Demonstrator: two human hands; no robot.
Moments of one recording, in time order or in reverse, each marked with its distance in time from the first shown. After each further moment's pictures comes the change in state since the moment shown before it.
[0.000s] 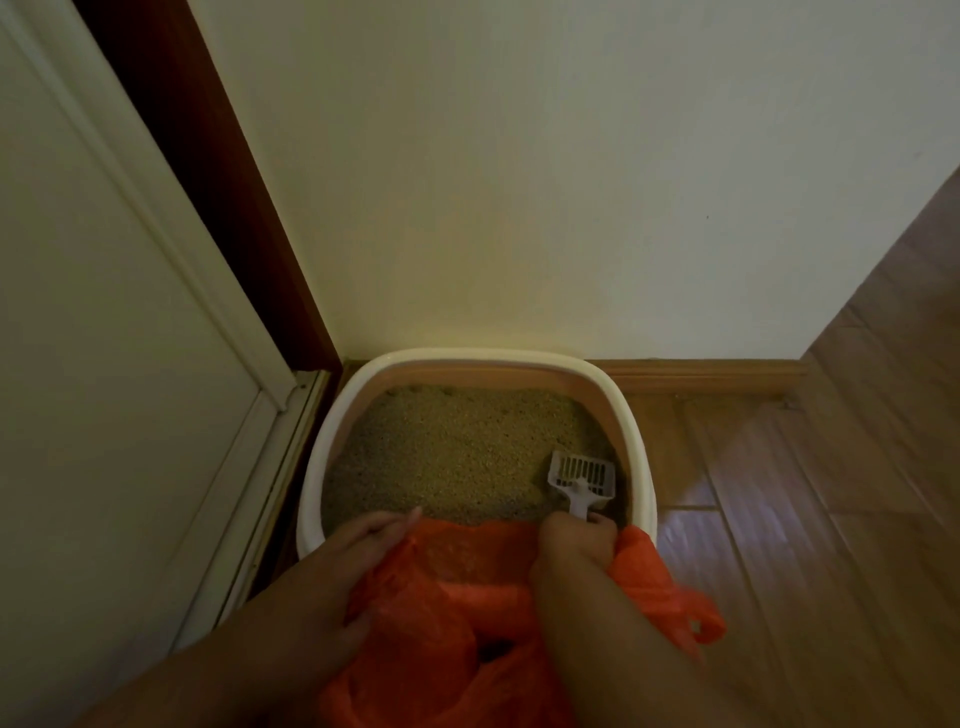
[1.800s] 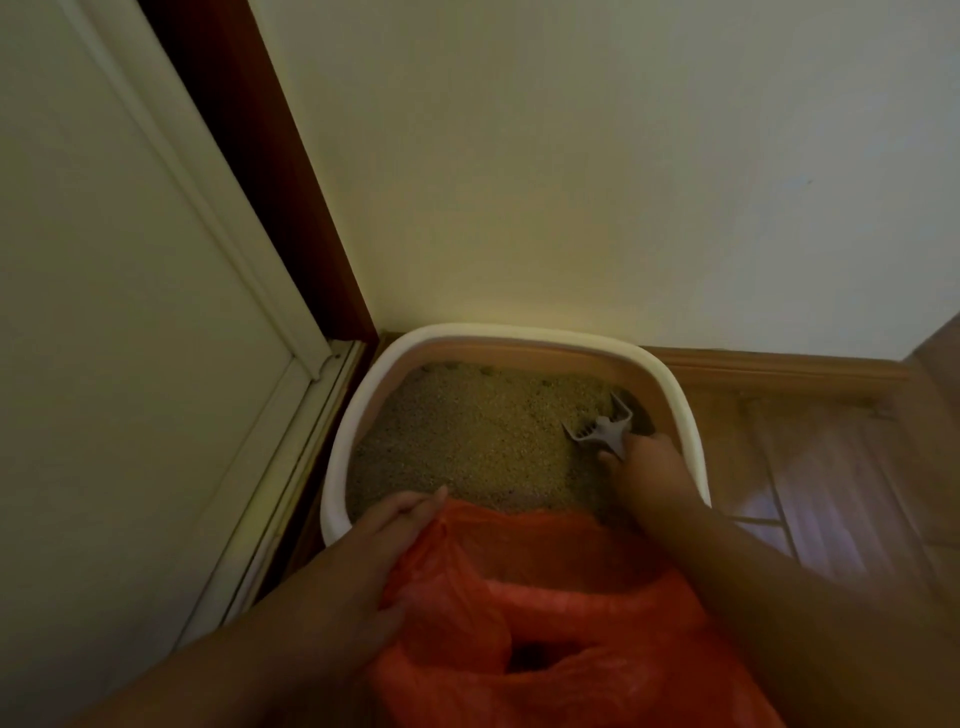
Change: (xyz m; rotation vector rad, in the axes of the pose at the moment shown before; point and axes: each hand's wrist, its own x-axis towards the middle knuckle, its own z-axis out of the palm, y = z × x) left_hand 0.013 0.005 0.014 0.001 -0.011 -0.133; right_hand 0.105 -0.063 -0.004 -1.195 -0.280 -0.949
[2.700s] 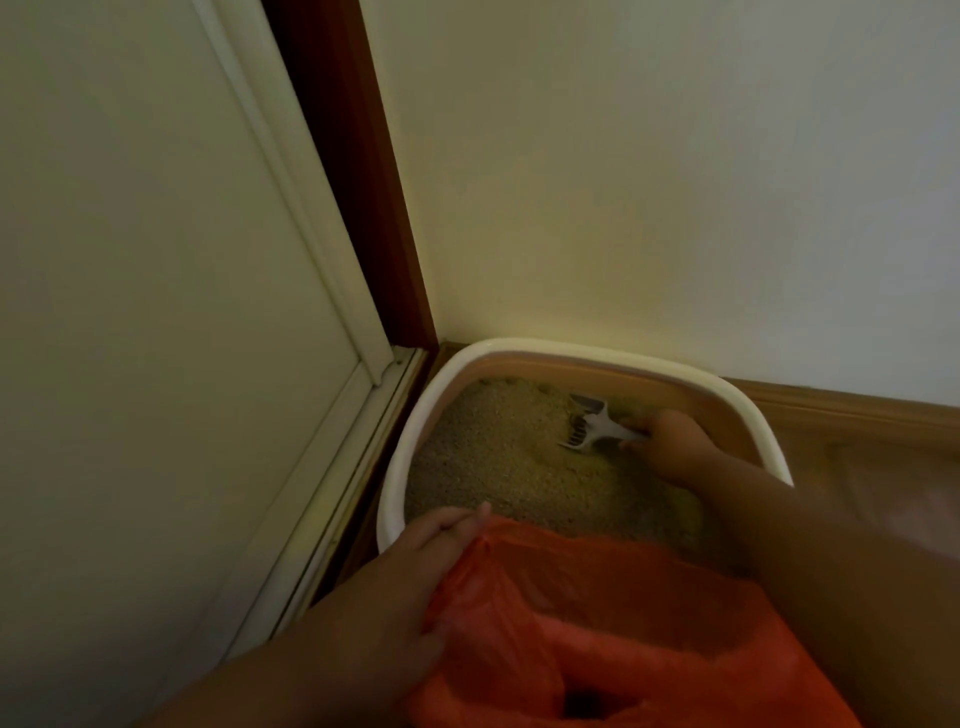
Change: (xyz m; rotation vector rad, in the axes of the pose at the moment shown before) left_hand -0.009 -0.016 -0.011 -0.027 0.053 0.001; right_hand 0.072 -0.060 -0.014 0.042 -0.196 -0.215
